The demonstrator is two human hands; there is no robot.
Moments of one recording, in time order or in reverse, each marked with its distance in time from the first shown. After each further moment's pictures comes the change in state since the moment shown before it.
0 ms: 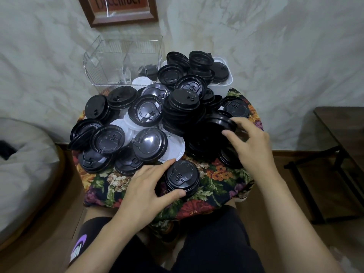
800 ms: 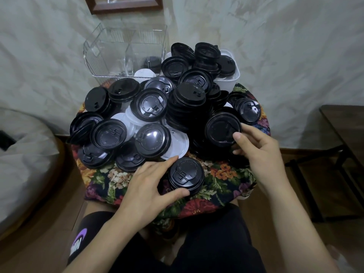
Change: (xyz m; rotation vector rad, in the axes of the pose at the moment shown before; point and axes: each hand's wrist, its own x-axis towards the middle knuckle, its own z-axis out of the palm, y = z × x) left_hand 0.001 -0.002 0.000 -0.024 -0.017 -0.020; right_hand -0.021 -0.011 0.000 0.551 -0.035 0.253
